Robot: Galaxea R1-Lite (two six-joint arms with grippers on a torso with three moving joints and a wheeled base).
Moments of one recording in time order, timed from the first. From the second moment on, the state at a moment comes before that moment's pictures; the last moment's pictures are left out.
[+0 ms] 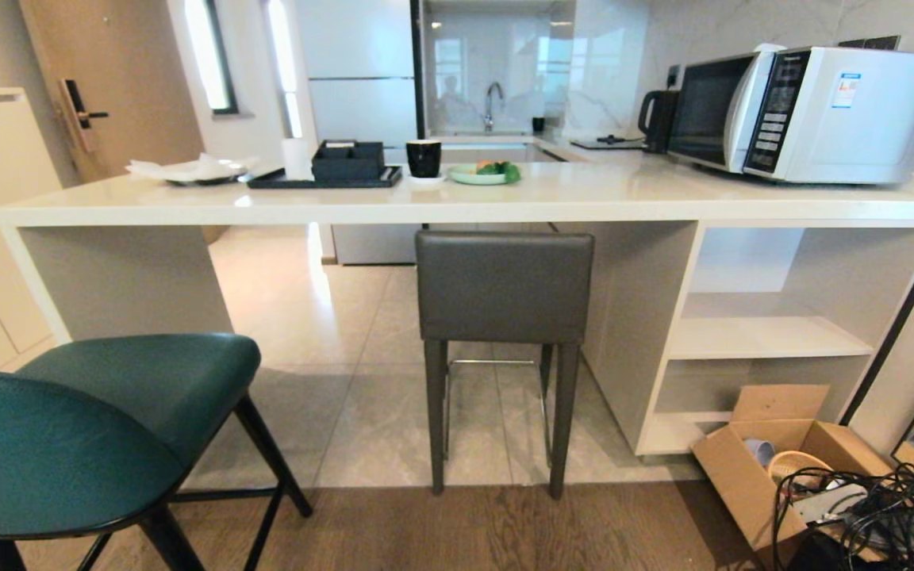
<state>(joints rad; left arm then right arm) 0.00 0.00 0.00 0.00 -0.02 0.05 -0.01 0.00 0.00 0.02 0.03 -0.09</state>
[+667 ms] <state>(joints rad) 0.00 0.00 0.00 0.00 -0.02 0.04 -0.01 0.00 0.00 0.02 0.03 -0.09</state>
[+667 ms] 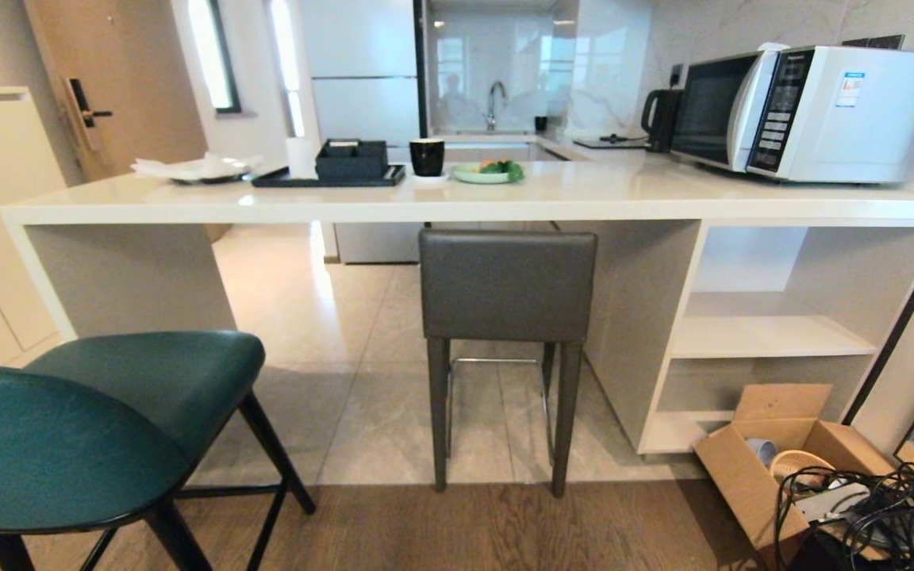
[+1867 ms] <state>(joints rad) 0.00 0.00 0.00 0.01 -0.02 0.04 -0.01 0.00 0.00 0.01 0.03 -0.09</state>
